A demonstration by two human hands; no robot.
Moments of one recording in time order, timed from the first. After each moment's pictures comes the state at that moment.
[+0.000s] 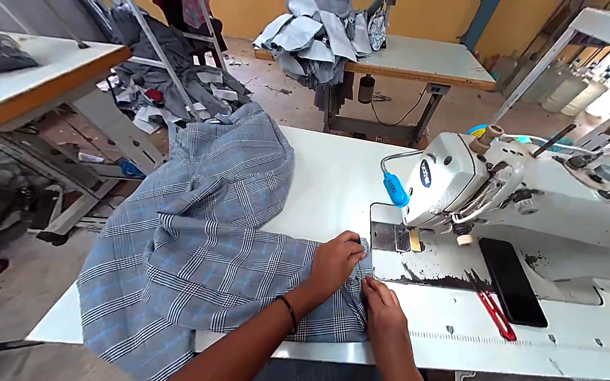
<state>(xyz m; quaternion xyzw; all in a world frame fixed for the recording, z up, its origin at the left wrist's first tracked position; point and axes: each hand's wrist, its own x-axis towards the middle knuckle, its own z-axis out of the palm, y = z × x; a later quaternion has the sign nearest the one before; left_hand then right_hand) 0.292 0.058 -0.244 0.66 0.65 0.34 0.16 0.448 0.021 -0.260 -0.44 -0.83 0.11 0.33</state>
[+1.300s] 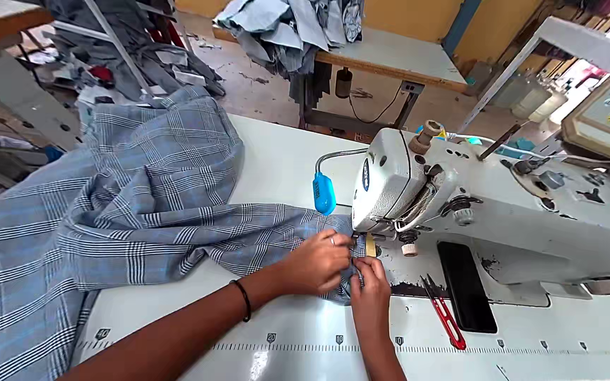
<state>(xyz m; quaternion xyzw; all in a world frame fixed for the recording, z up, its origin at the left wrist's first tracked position) 0.305 0.116 -0.253 0.89 0.36 0.28 0.01 0.478 0.097 -0.262 -0.51 -0.74 0.18 0.40</state>
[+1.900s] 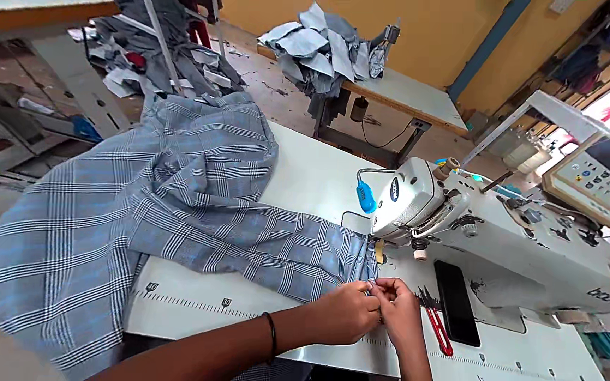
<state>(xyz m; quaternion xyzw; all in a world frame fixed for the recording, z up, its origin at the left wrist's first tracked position) 0.369 0.048 -0.239 0.87 0.31 0.37 -0.04 0.513 0.084 -0.194 -0.58 -0.69 0.35 0.25</state>
